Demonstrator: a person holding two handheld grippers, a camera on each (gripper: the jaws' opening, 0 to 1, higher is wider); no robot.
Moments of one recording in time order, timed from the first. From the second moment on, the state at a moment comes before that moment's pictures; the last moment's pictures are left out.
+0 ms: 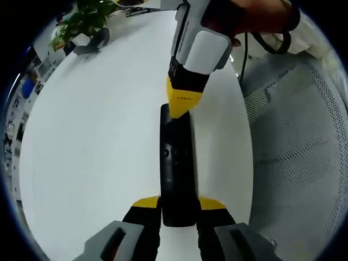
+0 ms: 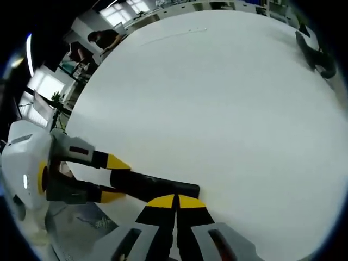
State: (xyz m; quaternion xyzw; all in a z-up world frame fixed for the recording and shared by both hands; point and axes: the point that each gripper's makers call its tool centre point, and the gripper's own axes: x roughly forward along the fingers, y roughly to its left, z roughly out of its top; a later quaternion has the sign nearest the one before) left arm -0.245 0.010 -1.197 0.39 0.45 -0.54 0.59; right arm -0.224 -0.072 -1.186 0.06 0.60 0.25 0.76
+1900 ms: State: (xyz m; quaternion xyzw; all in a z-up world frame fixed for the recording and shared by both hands) left arm -0.244 0.010 -1.197 0.41 0.47 -0.55 0.56; right arm -0.220 -0.050 -1.179 0.12 0.60 0.27 0.75
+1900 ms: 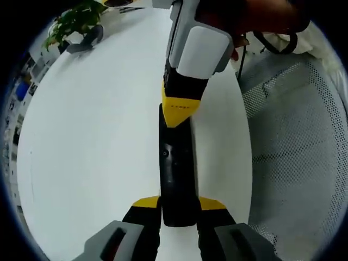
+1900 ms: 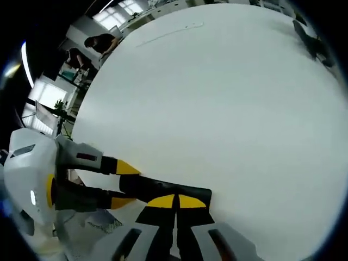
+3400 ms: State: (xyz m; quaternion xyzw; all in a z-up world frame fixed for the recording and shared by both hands) left arm -0.244 0.010 -1.197 0.39 0.48 -0.54 0.57; right arm -0.223 -0.048 -1.186 0.08 0.60 0.27 0.75
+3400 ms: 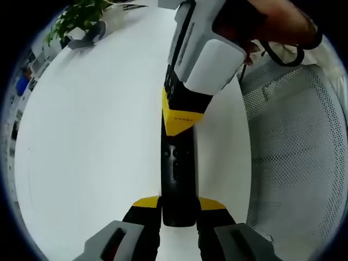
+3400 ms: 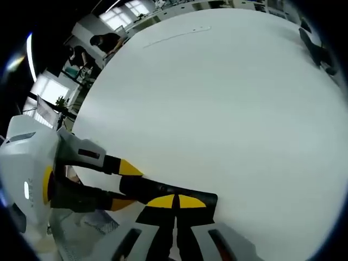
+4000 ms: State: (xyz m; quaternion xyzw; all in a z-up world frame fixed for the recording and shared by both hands) left arm -0.244 0.011 -1.196 0.38 0.47 -0.55 0.58; right arm -0.230 -0.039 -1.187 0.04 0.60 0.28 0.75
